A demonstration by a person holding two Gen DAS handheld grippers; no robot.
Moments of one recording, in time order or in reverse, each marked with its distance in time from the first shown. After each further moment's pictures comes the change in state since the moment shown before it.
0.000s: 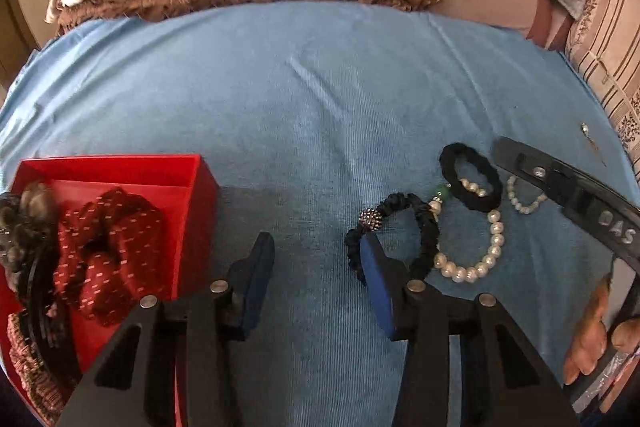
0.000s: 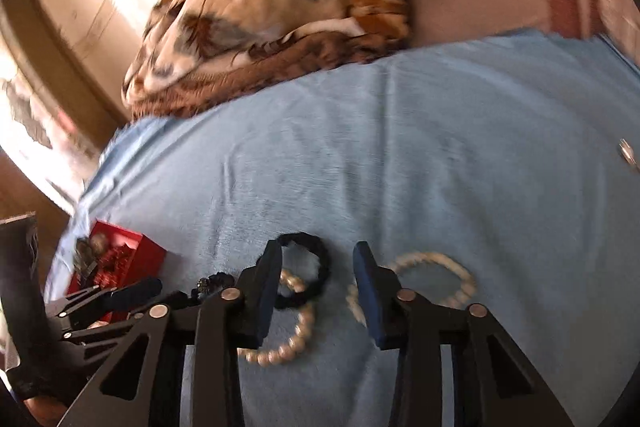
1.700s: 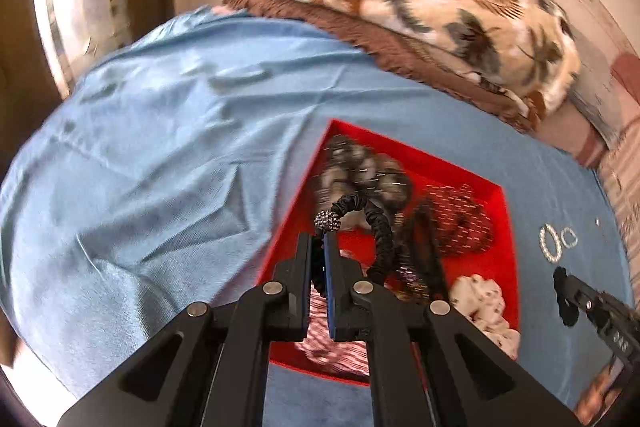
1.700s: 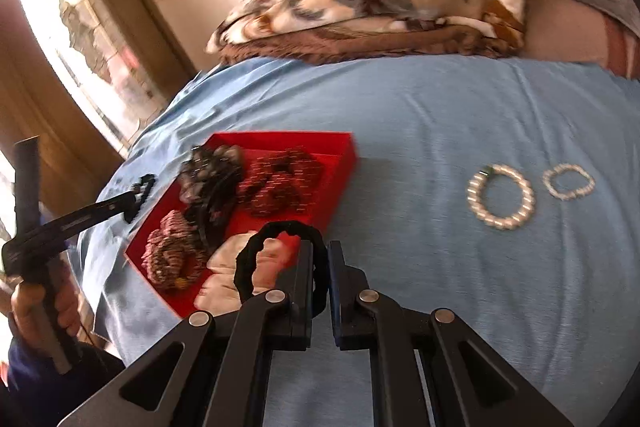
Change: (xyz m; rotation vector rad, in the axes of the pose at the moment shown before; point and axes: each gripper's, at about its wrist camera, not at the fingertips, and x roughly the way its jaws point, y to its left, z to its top) left arm -0.147 0.264 -0.107 -0.349 -0.219 0.068; right arm -0.059 0.200 -0.093 -0.155 0.016 0.112
